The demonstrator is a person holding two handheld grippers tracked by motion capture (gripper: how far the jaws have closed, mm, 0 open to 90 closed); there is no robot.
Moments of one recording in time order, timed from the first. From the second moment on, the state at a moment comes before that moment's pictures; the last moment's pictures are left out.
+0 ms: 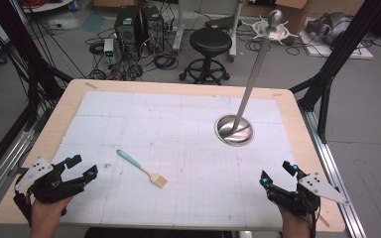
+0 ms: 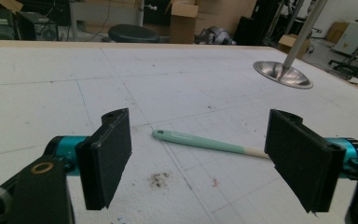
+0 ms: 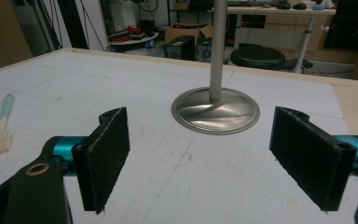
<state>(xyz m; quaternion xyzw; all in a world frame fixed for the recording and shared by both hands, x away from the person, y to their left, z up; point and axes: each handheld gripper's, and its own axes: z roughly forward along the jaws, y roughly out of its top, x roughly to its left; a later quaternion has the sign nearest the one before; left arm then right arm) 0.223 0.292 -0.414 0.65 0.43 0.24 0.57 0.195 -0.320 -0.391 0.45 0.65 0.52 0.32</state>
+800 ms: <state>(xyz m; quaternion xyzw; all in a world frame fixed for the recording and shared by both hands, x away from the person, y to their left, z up) 0.269 0.236 -0.440 0.76 0.43 0.16 0.46 0.197 -0.317 -0.393 0.45 0.66 0.52 0.31</state>
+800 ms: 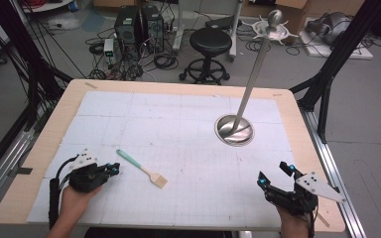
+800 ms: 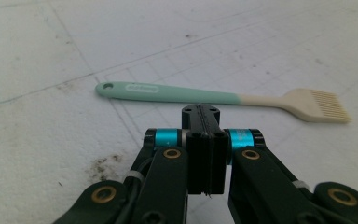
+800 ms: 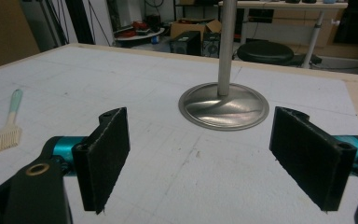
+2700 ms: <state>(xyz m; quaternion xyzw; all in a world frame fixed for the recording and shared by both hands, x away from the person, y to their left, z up) 0.296 0.113 -0.449 0.81 0.39 0.12 0.42 0.197 -0.321 -0.394 0.45 0.66 0.52 0.30</state>
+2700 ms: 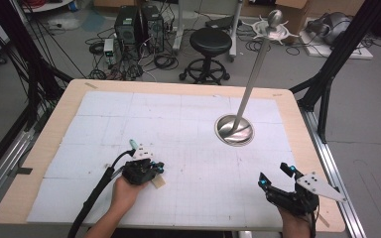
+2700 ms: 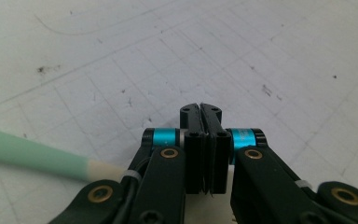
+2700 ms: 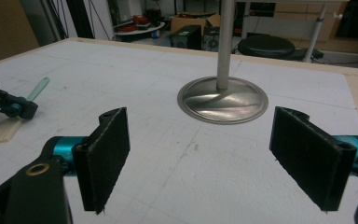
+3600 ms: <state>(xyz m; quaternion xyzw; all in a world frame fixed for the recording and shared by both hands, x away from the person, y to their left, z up) 0.254 0.160 -0.441 0.83 0.38 0.12 0.39 0.195 -0.320 -0.394 0.45 0.66 0.52 0.30</state>
